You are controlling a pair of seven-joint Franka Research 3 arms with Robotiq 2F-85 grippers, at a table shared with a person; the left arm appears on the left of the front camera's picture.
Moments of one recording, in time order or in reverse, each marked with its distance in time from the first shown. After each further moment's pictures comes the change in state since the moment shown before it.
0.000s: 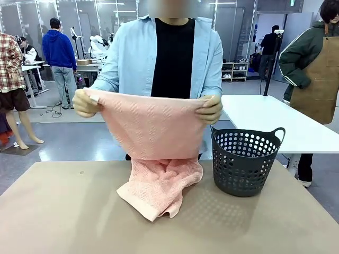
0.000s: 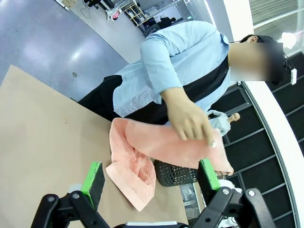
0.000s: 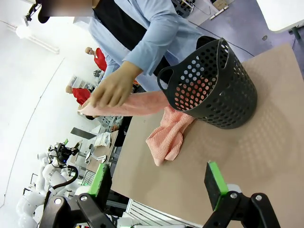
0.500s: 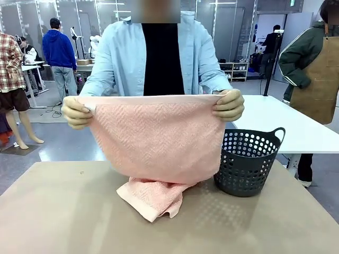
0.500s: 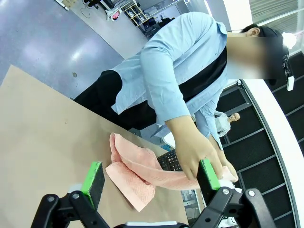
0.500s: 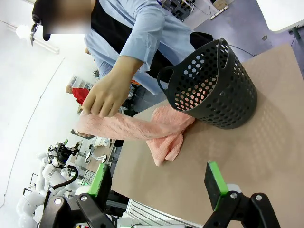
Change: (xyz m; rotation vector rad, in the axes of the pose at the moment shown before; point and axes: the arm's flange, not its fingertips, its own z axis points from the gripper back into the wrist) left arm 0.000 0.000 0.000 0.000 0.000 0.000; right arm 0.000 0.000 0.000 0.000 0.000 0.000
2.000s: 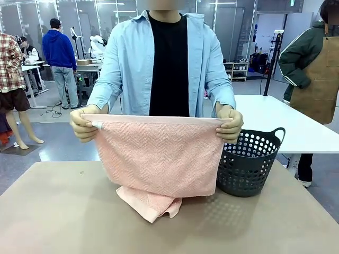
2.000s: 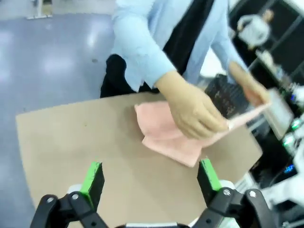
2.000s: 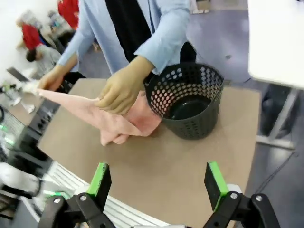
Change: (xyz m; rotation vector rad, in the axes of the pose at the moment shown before) left arm 0.012 -0.132 -0.042 0.147 0.344 -0.651; right arm 0.060 0.158 -0.016 -0.318 0.180 0.527
